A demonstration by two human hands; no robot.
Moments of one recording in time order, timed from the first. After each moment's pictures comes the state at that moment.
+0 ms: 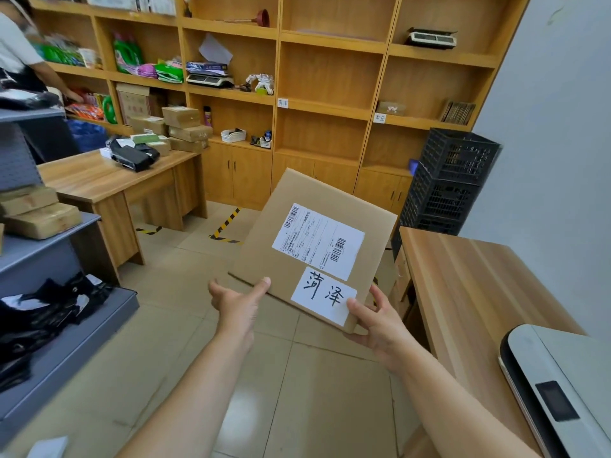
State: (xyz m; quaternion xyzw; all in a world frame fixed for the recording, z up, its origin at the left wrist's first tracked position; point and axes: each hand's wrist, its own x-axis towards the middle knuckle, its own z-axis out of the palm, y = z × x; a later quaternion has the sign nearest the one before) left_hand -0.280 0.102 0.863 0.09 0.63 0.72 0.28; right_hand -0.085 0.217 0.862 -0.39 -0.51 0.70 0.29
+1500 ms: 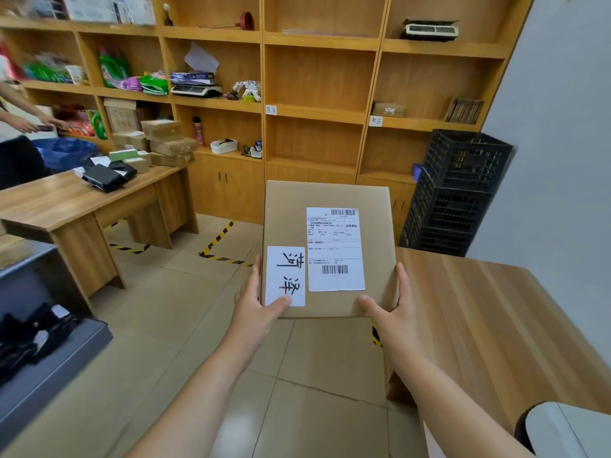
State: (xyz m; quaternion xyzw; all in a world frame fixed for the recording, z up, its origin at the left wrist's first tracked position) left_hand -0.250 0.354 0.867 0.35 0.61 0.65 0.28; right_hand -0.057 0.477 0.873 -0.39 -0.66 0.47 0.44
